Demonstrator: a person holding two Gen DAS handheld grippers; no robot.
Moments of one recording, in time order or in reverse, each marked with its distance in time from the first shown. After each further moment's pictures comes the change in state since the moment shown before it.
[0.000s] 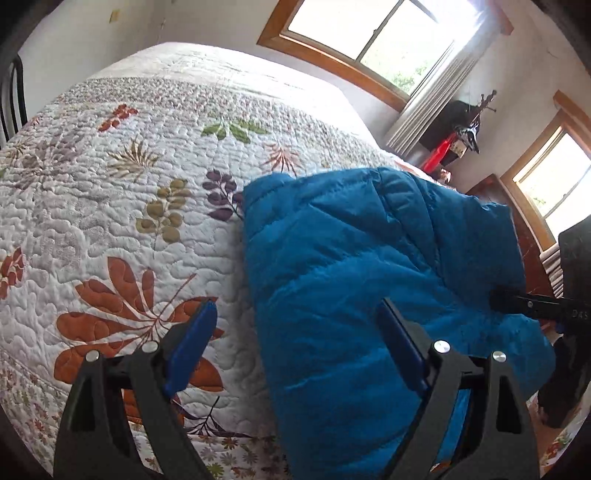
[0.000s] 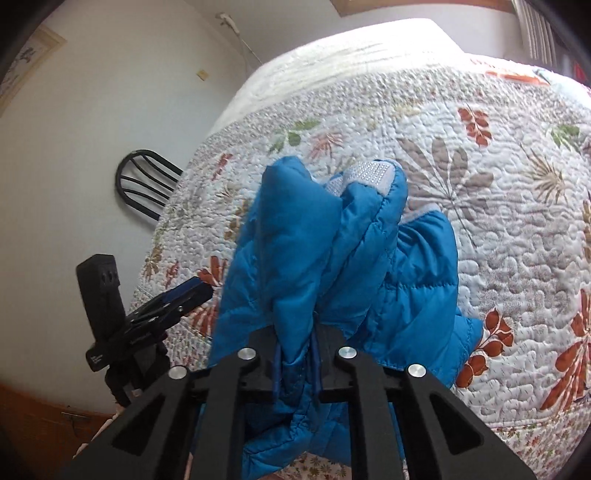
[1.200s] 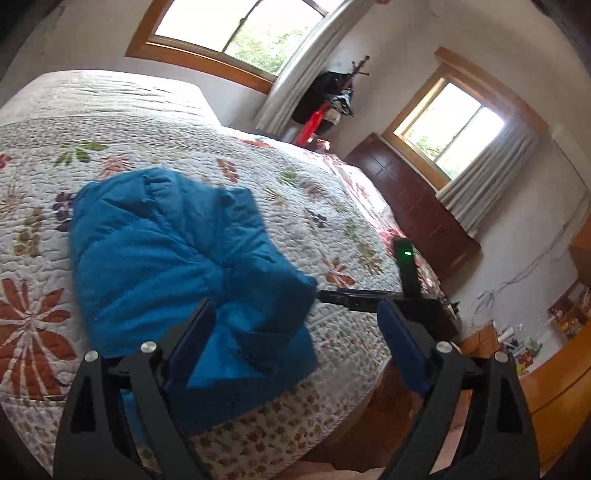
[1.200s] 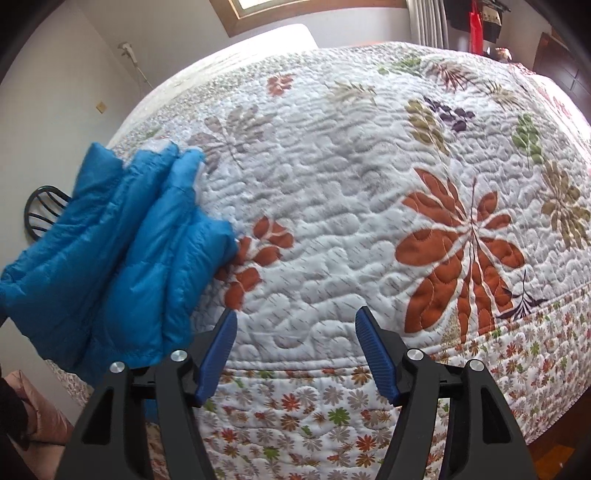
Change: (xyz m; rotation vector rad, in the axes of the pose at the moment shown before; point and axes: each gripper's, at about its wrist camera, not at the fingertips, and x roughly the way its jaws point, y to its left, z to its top) left arm -0.037 -0.105 -0.055 0.231 0.043 -0.378; right arm -0.022 -0.148 -0.097 0.169 -0.069 -0.377
